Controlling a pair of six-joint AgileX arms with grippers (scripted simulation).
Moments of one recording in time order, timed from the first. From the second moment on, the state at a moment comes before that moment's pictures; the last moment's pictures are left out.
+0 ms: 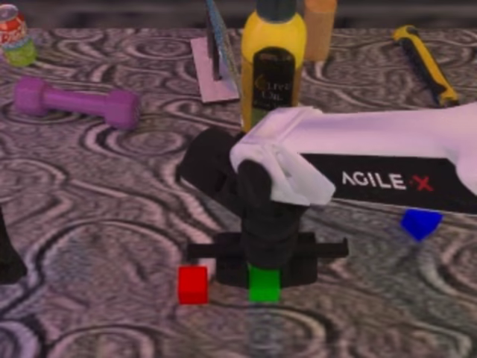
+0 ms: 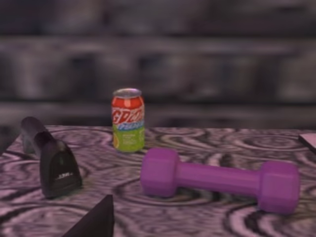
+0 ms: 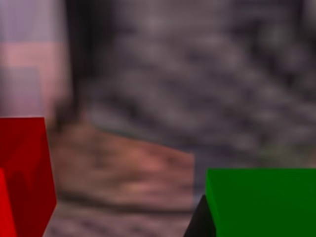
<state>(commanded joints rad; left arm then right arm) 0.02 0.00 0.00 0.00 0.00 0.00 0.88 2.11 1.48 -0.93 0.02 0.89</state>
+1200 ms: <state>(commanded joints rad) 0.02 0.00 0.00 0.00 0.00 0.00 0.88 2.11 1.48 -0.93 0.02 0.89</state>
